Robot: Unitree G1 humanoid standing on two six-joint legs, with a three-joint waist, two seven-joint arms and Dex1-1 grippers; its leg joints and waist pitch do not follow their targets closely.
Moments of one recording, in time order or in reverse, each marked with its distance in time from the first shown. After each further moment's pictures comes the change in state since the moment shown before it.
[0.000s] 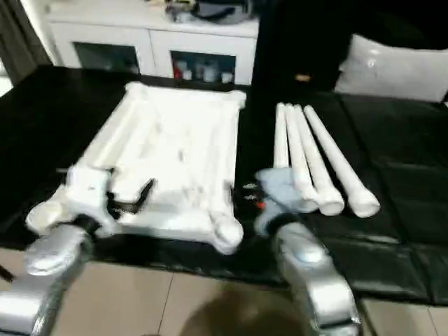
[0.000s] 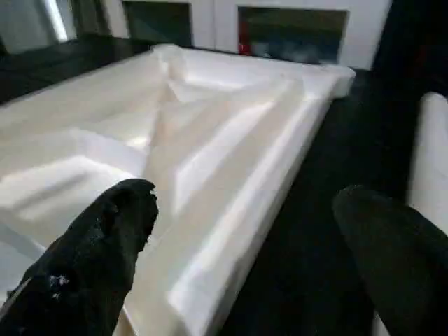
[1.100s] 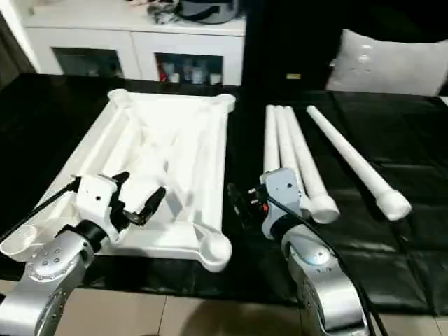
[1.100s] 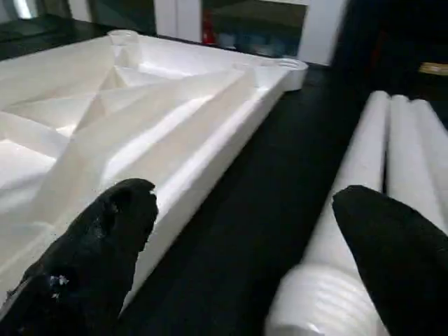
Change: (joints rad) left arm 0.031 0.026 -0.071 0.030 -0.005 -0.105 -0.099; right arm 0.027 -0.064 -0.018 -0.016 -0.040 -0.008 0.027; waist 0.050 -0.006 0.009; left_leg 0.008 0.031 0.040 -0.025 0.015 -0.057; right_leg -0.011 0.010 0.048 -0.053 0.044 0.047
